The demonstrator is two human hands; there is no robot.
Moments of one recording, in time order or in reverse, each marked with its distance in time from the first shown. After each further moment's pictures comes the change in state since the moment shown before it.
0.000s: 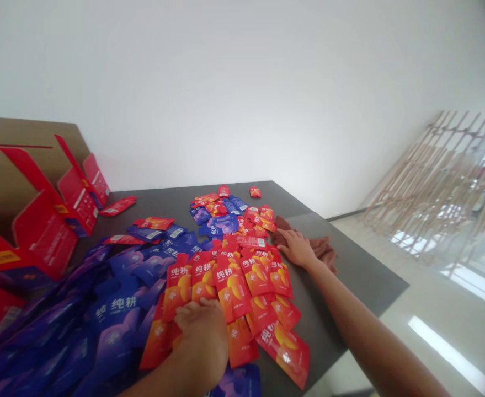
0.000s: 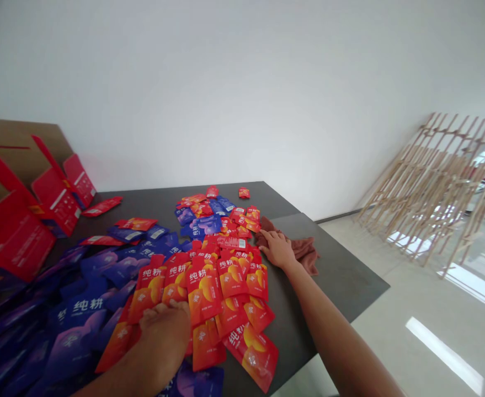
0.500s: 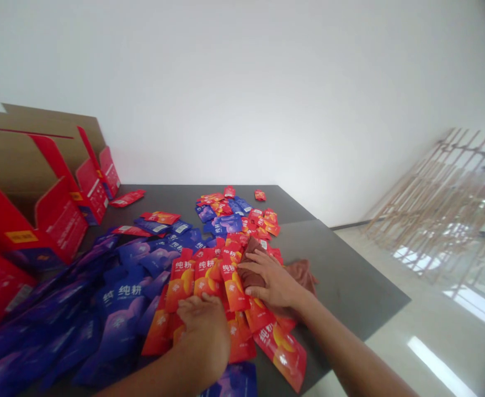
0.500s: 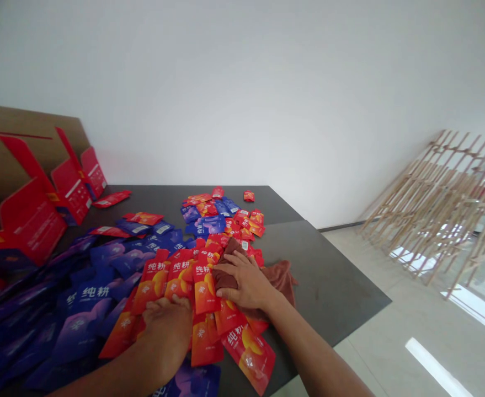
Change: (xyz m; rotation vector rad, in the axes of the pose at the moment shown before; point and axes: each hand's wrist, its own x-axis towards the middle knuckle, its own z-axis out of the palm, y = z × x) left_hand -0.003 0.007 0.005 0.018 0.009 -0.048; right_hand -0.061 -0.089 -0.016 0.319 -0.122 -0.659
